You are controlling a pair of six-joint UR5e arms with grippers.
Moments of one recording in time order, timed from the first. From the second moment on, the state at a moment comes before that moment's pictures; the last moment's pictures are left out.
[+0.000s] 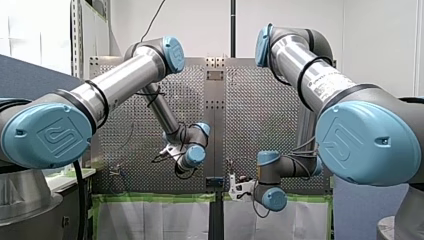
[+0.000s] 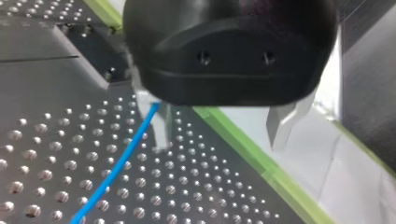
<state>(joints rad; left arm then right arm) -0.48 -2.54 -1.41 -2.90 -2.31 -1.04 2.12 -0.62 1.98 -1.23 1.50 1.53</state>
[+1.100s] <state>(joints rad) -0.48 -2.55 -1.41 -2.96 -2.01 -1.32 2.13 -0.62 1.98 -1.24 1.50 1.51</state>
